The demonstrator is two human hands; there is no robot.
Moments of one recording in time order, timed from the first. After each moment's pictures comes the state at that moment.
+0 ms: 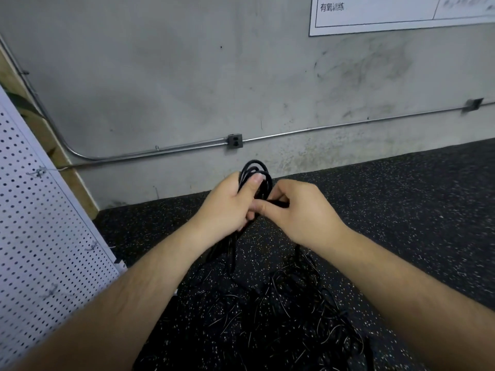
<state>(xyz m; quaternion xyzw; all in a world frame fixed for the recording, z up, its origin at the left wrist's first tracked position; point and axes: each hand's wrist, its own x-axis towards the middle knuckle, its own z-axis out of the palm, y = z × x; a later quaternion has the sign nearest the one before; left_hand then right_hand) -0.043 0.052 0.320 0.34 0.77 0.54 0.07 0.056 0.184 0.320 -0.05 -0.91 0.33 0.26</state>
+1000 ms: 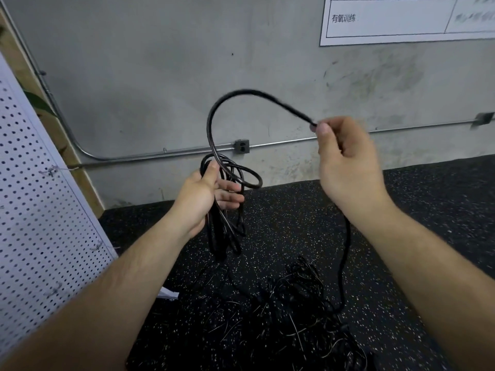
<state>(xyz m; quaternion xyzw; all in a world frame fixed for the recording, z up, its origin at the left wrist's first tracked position) -0.091 0.032 0.329 0.15 0.64 0.74 0.12 0.046 0.215 0.374 -0.08 -0.76 0.45 0.46</state>
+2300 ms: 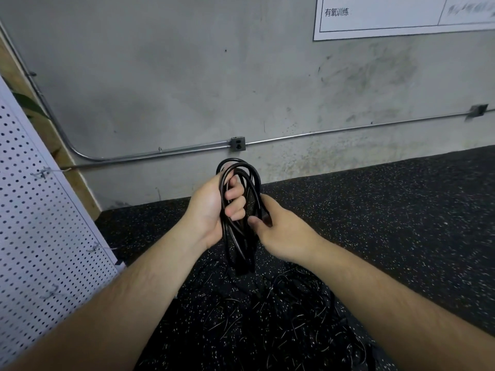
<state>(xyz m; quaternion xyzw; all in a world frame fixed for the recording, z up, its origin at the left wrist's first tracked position) -0.056 0.047 0.328 0.17 0.46 0.81 0.31 0.033 0.167 0.297 -0.10 -0.91 0.40 0.09</state>
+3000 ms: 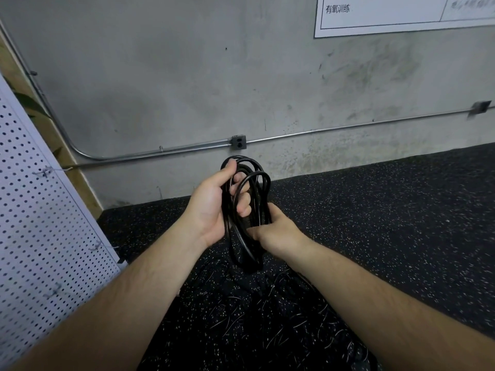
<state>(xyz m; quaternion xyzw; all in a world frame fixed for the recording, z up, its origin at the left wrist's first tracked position) -0.052 0.046 0.335 0.18 0.47 0.80 0.32 0.023 0.157 0.280 -0.20 -0.77 0.60 0.06</state>
